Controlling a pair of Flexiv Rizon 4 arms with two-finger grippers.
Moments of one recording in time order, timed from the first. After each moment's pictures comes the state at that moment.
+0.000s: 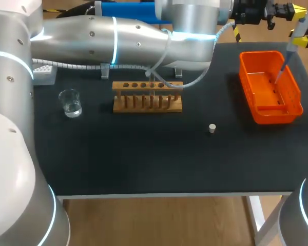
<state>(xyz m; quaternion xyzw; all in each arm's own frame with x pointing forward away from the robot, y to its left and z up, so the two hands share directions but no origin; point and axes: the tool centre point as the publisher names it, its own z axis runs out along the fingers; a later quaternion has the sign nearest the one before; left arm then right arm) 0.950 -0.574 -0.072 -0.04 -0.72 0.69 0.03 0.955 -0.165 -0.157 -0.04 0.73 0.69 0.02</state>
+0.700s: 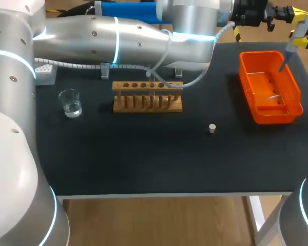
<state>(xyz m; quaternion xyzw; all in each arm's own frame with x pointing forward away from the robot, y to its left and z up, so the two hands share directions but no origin) 0.951 -0.577 -0.081 -0.04 -0.72 0.69 0.05 0.955 -0.165 -0.159 -0.04 0.73 0.69 0.02</state>
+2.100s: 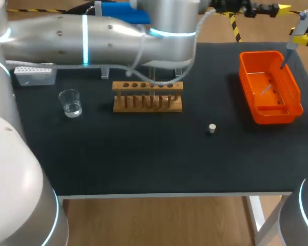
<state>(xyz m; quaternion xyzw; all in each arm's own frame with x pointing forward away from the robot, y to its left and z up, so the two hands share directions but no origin) 0.950 -0.500 -0.032 -0.02 -0.74 0.67 -0.02 0.956 -0.164 -0.152 -0.04 0.73 0.69 0.02</state>
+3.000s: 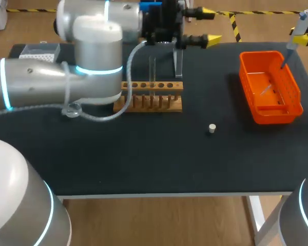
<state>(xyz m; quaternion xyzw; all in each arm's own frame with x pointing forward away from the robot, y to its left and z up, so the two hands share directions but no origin) 0.900 -0.333 -0.085 -0.01 -0.73 0.68 -0.04 0.956 -0.164 -0.151 -0.04 0.73 0.69 0.02</state>
